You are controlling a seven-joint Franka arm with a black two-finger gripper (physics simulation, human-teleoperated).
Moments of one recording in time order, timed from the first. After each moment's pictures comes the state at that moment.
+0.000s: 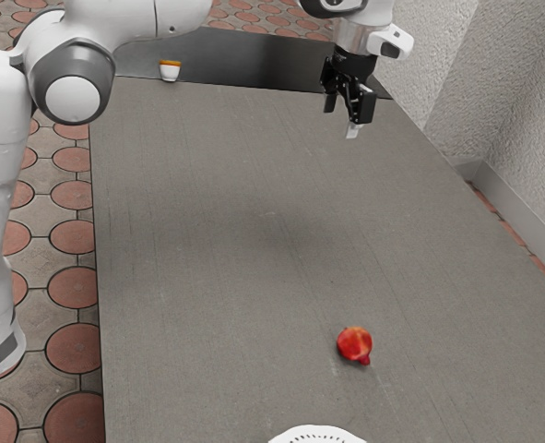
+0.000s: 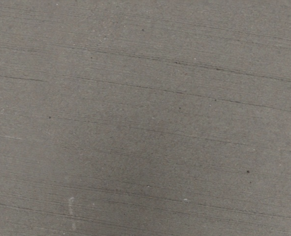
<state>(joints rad) -0.08 0.22 0.16 -1.15 -0.03 1.47 -0.07</state>
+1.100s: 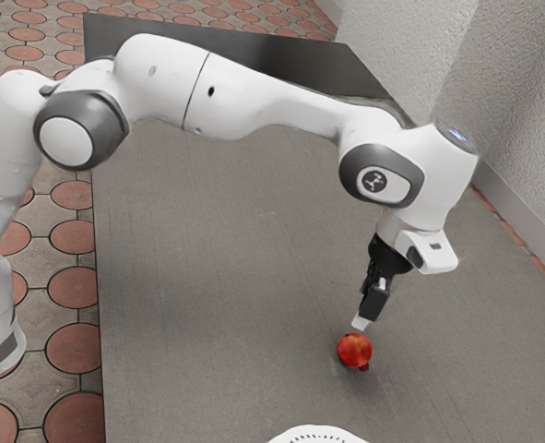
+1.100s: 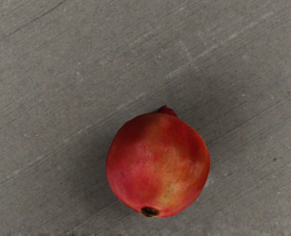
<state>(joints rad) -0.32 0.41 -0.08 -1.30 -0.03 1.63 0.16</state>
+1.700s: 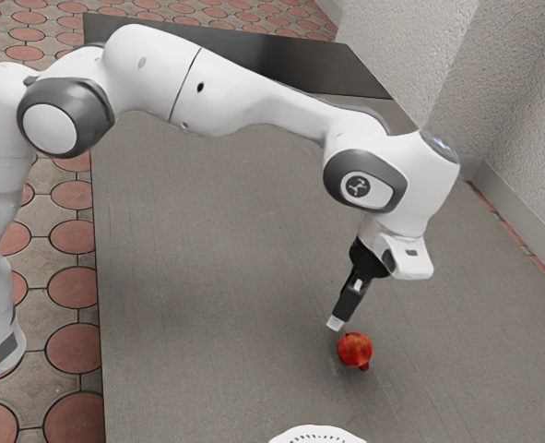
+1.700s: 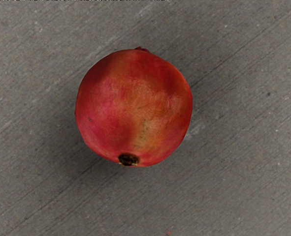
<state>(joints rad) -0.33 0.33 -0.07 -1.45 -0.04 1.65 0.30</state>
